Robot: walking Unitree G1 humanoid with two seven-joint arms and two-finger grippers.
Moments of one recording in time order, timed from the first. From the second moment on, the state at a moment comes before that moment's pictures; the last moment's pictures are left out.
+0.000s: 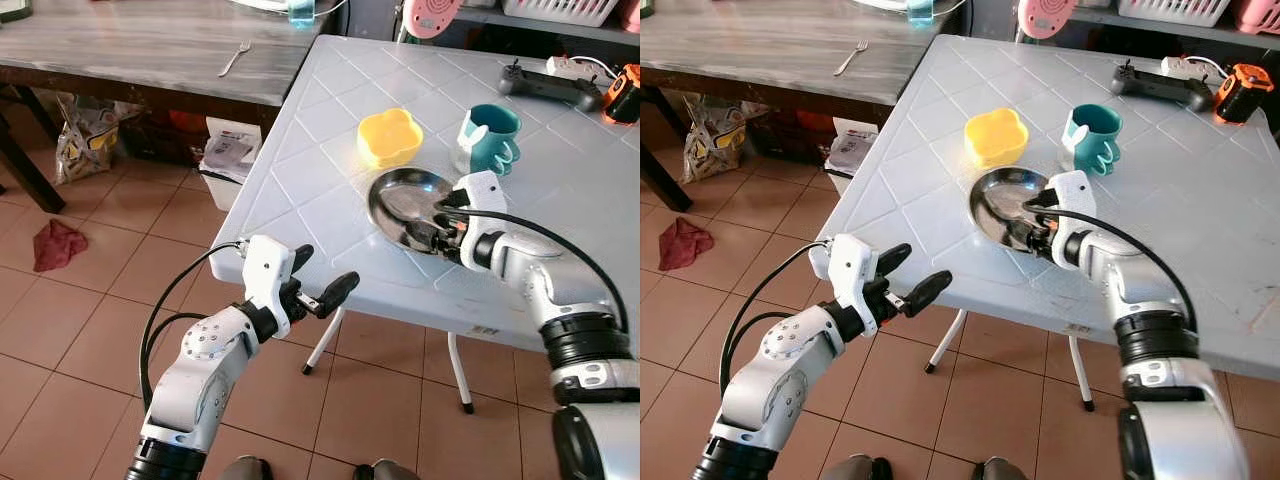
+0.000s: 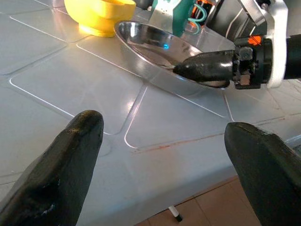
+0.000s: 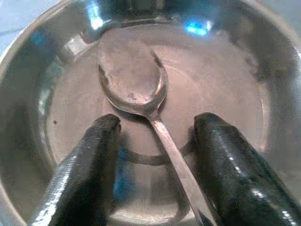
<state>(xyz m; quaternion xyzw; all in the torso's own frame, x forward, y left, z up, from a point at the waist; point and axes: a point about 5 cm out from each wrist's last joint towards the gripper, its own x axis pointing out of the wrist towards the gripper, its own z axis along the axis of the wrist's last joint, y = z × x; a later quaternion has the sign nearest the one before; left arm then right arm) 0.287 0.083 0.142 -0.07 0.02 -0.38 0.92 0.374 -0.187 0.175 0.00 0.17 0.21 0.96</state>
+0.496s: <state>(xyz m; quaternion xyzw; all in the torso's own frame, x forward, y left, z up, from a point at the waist) 0.288 0.084 0.138 -0.06 0.03 -0.38 0.92 0.375 -0.192 0.173 0.03 0.16 0.18 0.97</state>
